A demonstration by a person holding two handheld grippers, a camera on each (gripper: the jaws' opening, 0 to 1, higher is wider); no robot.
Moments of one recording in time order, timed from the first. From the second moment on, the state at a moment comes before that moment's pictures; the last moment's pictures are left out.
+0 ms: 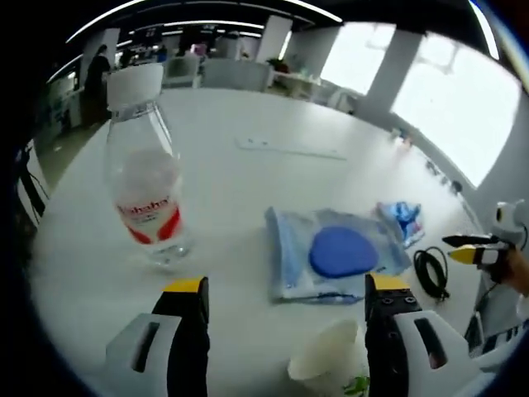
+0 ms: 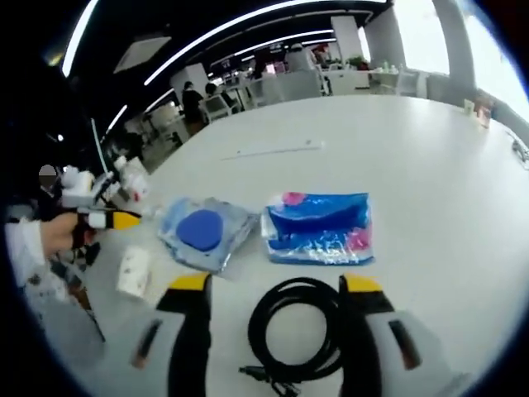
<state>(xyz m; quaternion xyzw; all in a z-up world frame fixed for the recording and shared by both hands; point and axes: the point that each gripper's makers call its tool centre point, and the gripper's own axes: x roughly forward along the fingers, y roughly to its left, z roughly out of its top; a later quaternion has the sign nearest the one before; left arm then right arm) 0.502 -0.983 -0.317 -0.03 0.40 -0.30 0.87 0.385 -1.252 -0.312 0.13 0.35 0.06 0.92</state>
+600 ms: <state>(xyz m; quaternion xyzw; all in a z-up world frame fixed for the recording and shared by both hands) 0.509 -1.000 -0.340 -0.03 0.40 -0.31 0.86 0.416 -1.185 -0.330 0.13 0.36 0.11 0.92</state>
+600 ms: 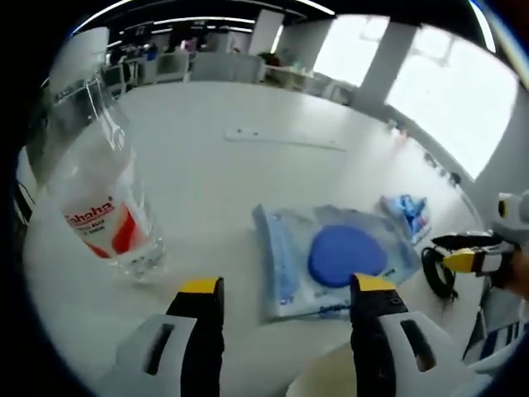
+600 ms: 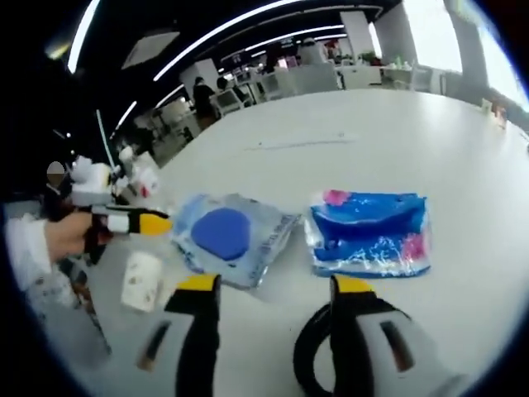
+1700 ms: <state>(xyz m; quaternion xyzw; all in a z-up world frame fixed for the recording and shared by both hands) 0.514 -1.003 -0.348 0.01 0.40 -0.32 0.86 0.453 -1.173 -0.344 0.03 0.39 0.12 0.91</state>
